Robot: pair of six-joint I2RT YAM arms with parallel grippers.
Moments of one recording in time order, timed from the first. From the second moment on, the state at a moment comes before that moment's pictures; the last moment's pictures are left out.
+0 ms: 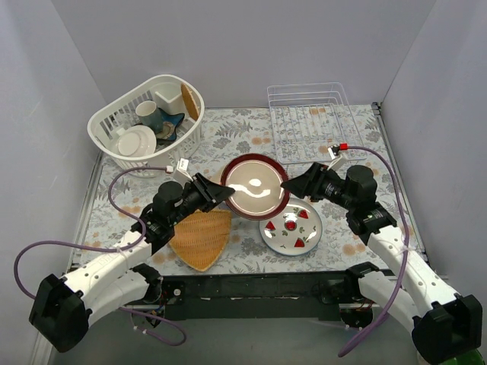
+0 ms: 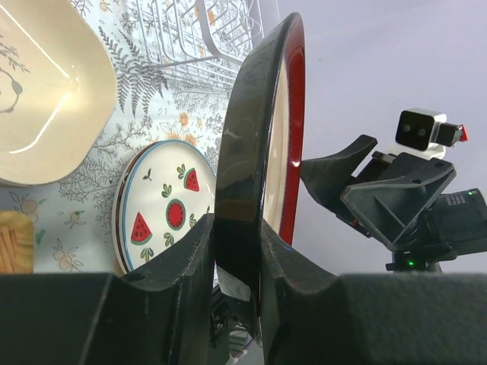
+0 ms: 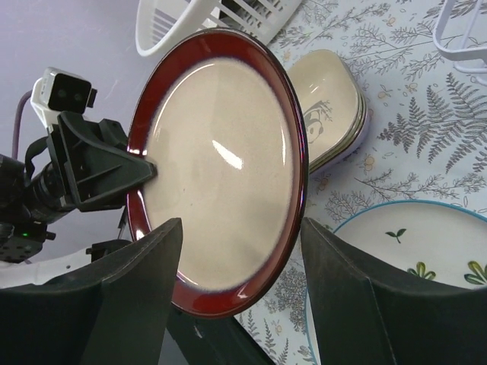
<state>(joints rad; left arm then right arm) -0.62 0.90 0.50 0.21 0.14 -1.16 0.38 0.84 0.60 0.00 -0.50 0.75</state>
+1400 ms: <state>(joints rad) -0.51 1.04 0.43 0.59 0.39 -1.25 0.38 0.96 0.51 0.27 -0.65 0.94</state>
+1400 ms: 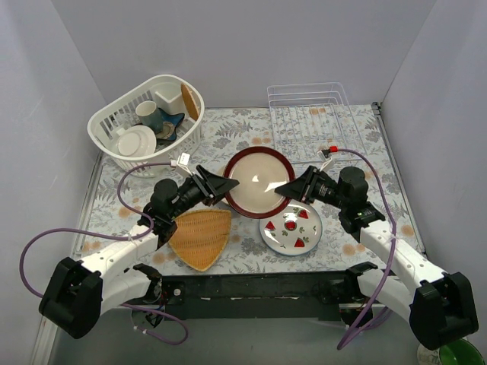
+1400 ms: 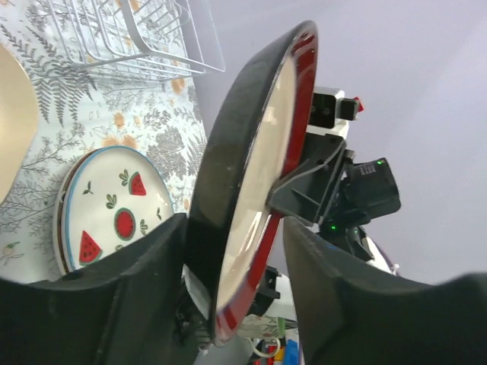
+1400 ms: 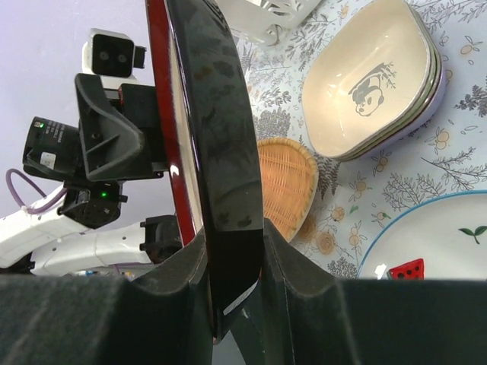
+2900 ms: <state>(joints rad) -0.52 0.83 0.53 0.31 0.37 -1.18 0.65 1.59 1.74 -0.63 0.58 0.16</state>
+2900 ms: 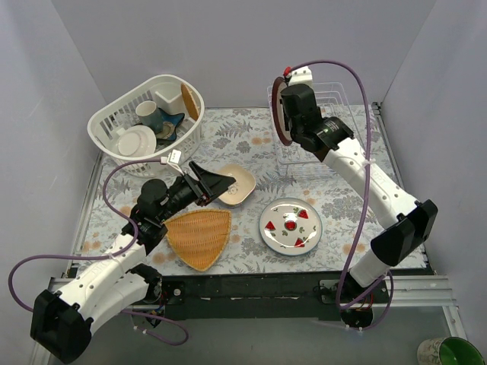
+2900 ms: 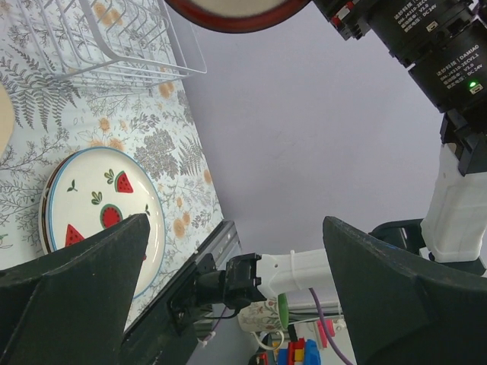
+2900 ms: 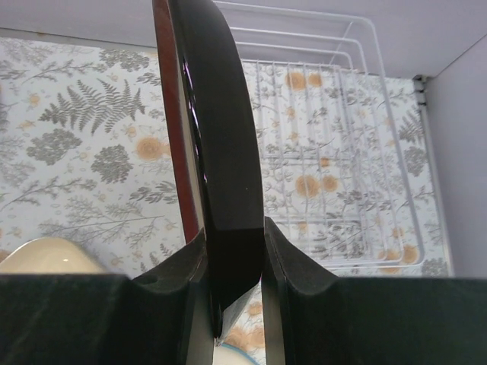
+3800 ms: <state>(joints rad) -0.52 0.86 0.55 0.26 0.38 -1.17 0.78 1.86 1.79 -0.54 1.04 0.07</state>
